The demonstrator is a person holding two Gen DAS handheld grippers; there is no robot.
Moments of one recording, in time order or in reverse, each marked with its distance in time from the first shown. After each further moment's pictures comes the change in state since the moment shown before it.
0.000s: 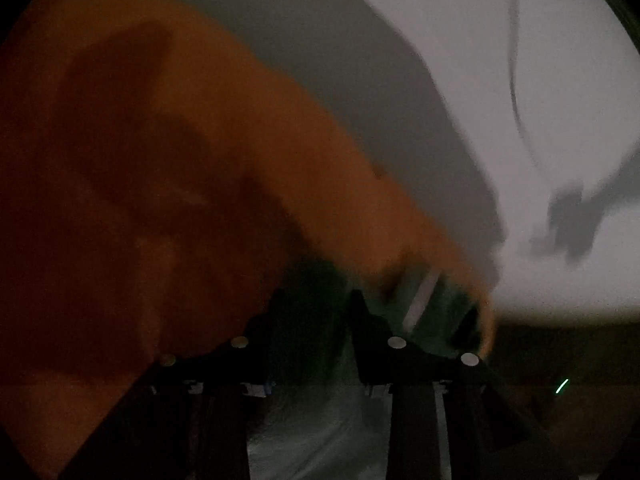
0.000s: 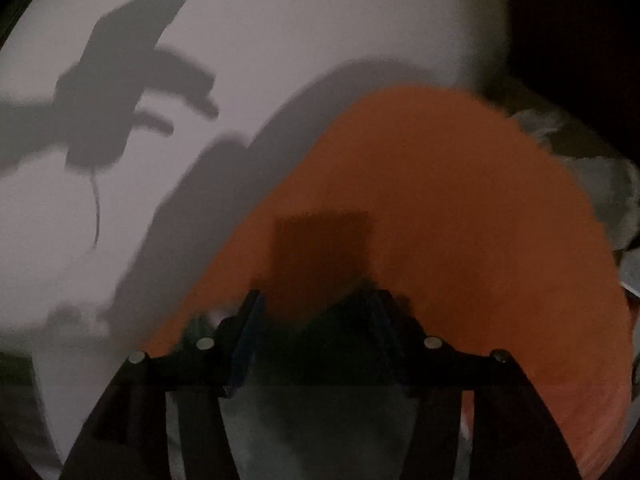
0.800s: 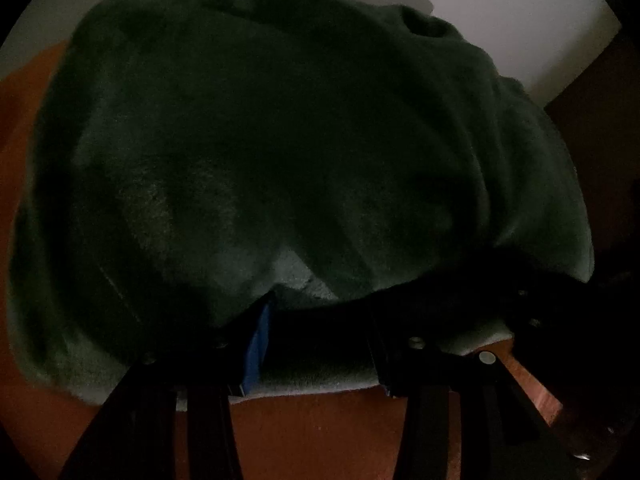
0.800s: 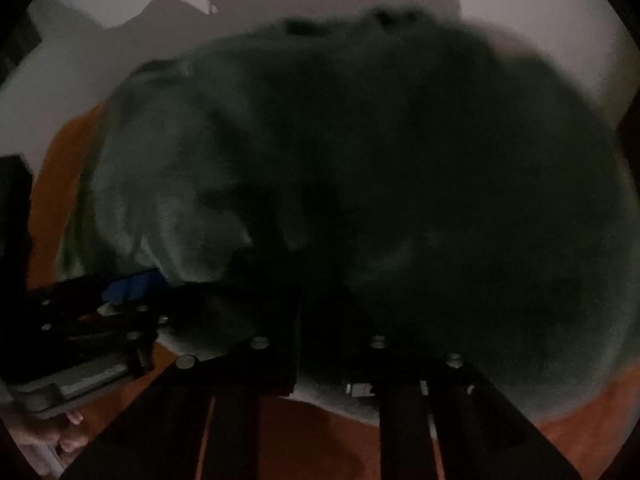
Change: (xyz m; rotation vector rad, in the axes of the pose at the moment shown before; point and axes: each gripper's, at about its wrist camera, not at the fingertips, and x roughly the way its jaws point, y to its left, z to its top) left arm 0.001 0.035 -0.308 0.620 0.046 0.175; right arm 0.032 0.034 -0.334 -0.755 0.150 -0.048
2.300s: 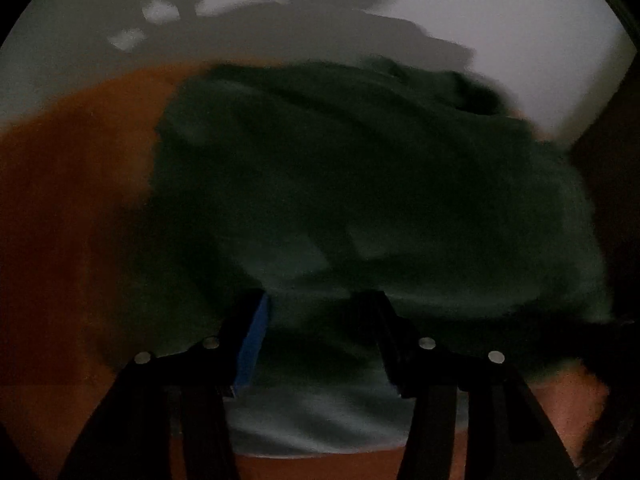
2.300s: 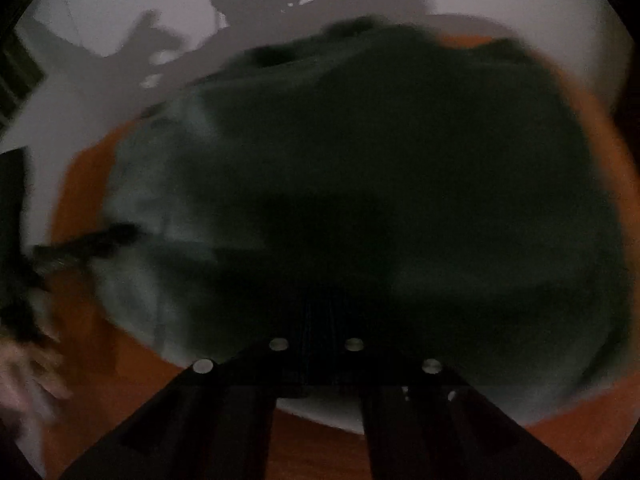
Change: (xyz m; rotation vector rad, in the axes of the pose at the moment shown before) left arm -0.107 0.206 -0.059 -0.032 -0.150 0.246; right arm -0.043 -0.057 -0.015 0.055 -0.058 -0.004
